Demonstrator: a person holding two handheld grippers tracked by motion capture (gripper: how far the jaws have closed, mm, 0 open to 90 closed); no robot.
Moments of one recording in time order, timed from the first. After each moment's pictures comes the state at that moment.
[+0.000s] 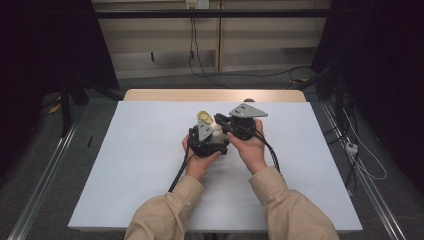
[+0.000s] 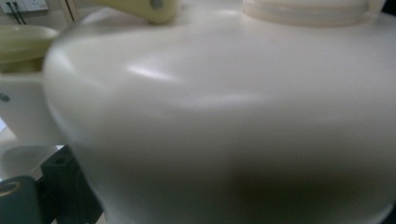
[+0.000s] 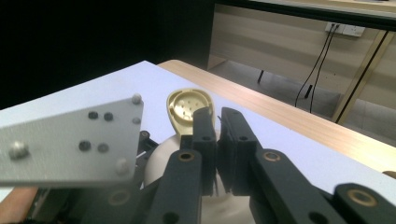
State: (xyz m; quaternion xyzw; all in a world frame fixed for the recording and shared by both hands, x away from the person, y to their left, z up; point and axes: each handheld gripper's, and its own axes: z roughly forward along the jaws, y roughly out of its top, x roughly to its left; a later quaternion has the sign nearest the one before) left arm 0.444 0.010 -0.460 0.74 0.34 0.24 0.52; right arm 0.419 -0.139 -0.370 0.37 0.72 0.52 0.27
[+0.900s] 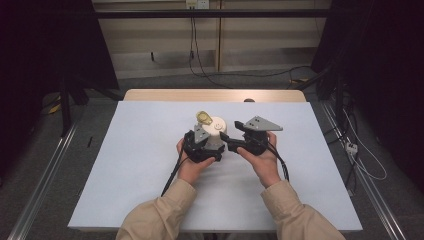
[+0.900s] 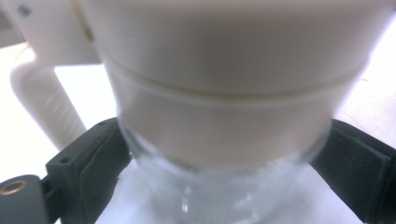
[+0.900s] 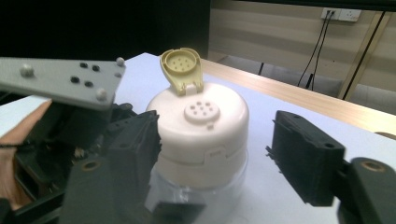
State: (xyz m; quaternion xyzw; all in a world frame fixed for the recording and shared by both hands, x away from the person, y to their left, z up) left arm 0.430 0.030 -0.459 0.79 0.34 0.20 0.47; right arm 0.387 -0.168 -0.389 0.39 0.71 0.53 0.25
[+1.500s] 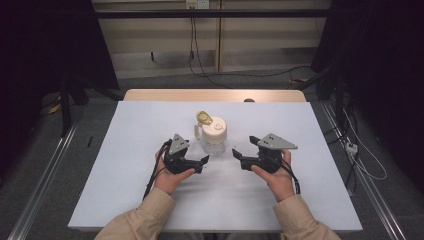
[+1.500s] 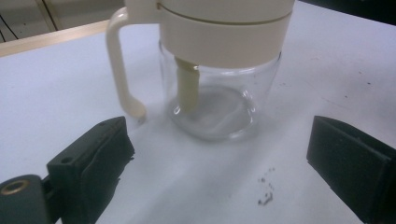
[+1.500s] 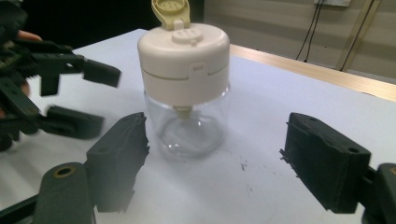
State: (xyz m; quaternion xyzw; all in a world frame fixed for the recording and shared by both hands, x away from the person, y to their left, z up) left arm 0.397 0.093 -0.447 0.79 0.32 0.17 0.50; right arm 0.350 -0.201 -0.417 0.40 0.72 0.51 0.25
